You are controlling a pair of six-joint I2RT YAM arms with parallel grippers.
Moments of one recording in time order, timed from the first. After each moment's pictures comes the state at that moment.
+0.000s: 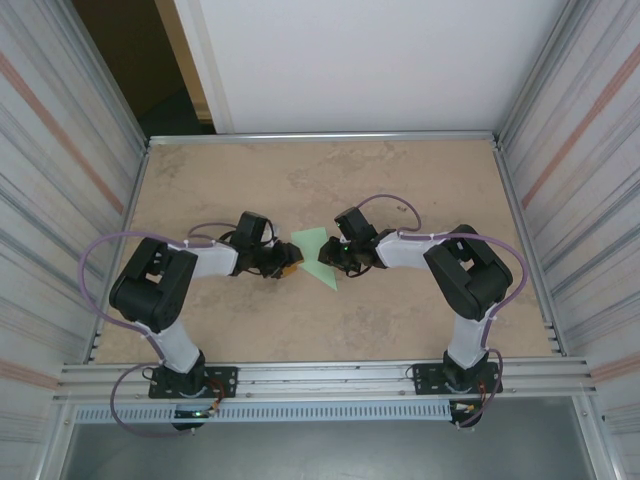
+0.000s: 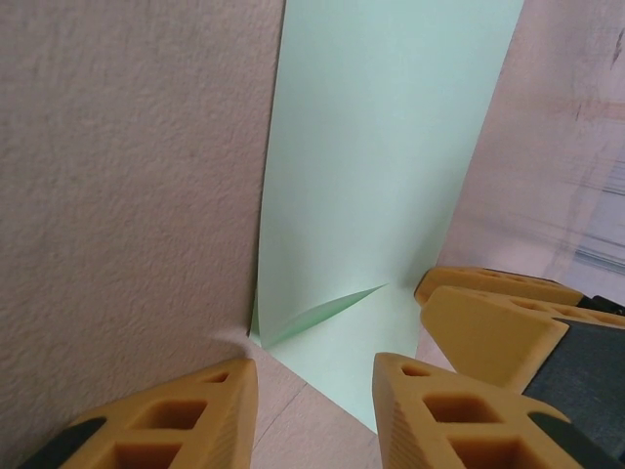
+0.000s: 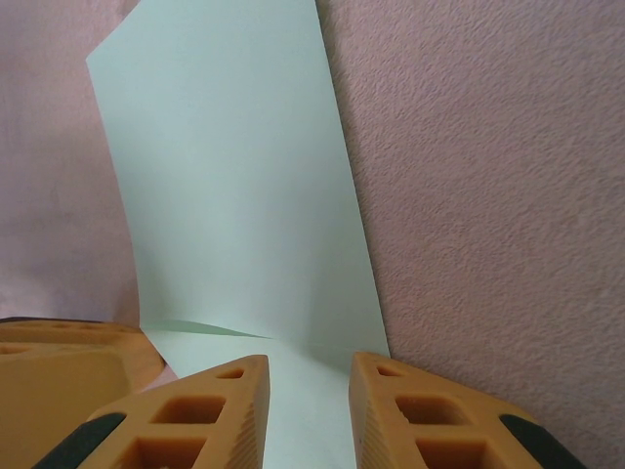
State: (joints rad) left arm -0.43 1.72 0.74 0.04 0.56 -0.95; right arm 0.68 1.84 0.97 -0.08 -0.24 0.91
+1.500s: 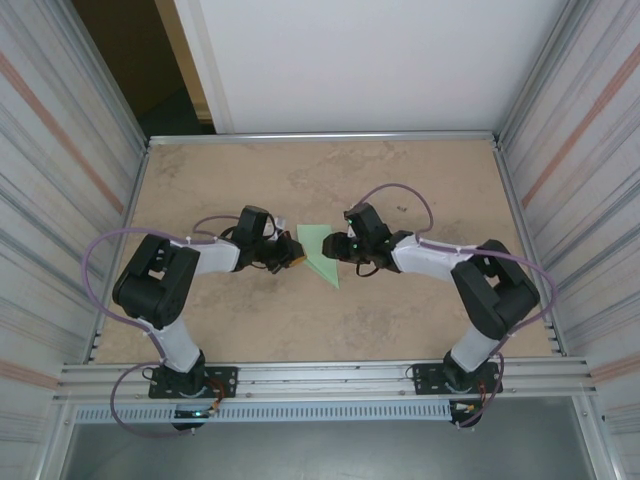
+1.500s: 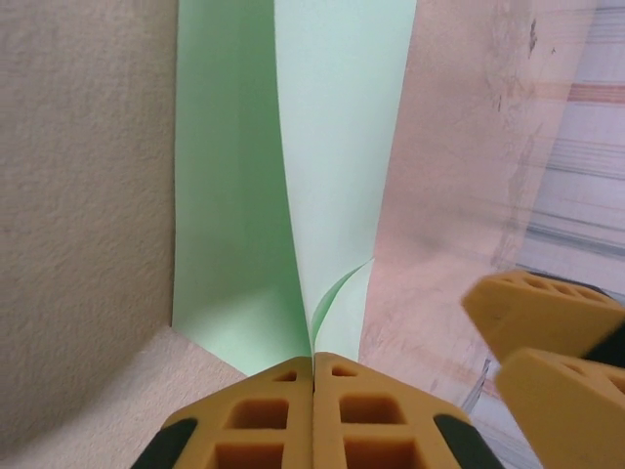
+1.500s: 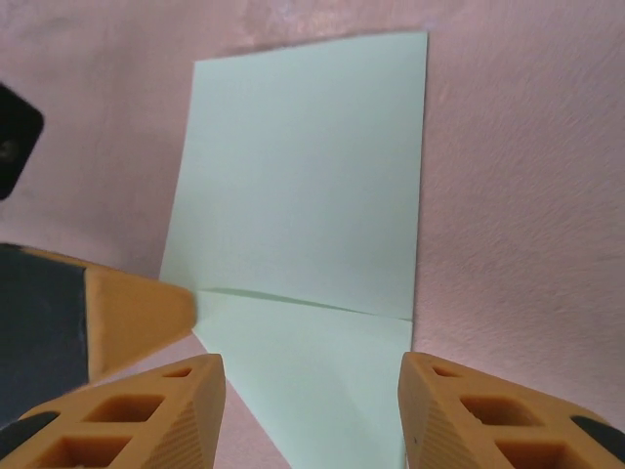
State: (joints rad) left arm -0.43 1.74 0.78 0.11 0.63 -0.95; right arm 0.68 1.64 0.90 -0.08 -0.12 0.69
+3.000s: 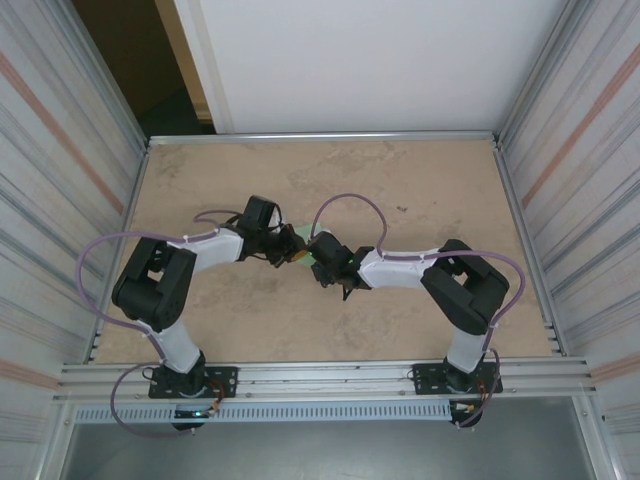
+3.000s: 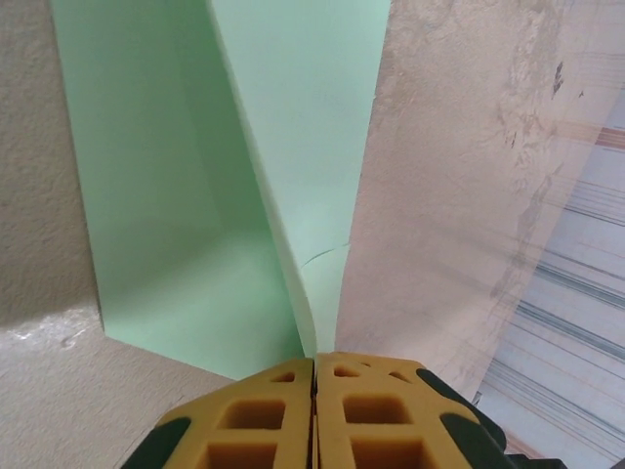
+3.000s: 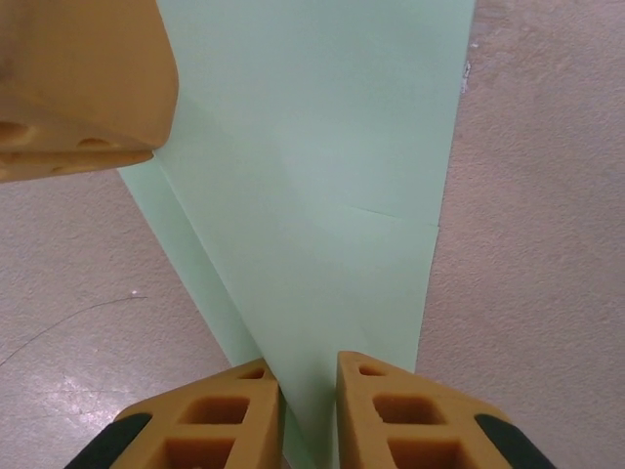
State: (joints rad) left arm -0.45 1.73 0.92 -0.11 0.55 -1.02; right arm 0.92 1.80 0.99 -0.20 0.27 0.35
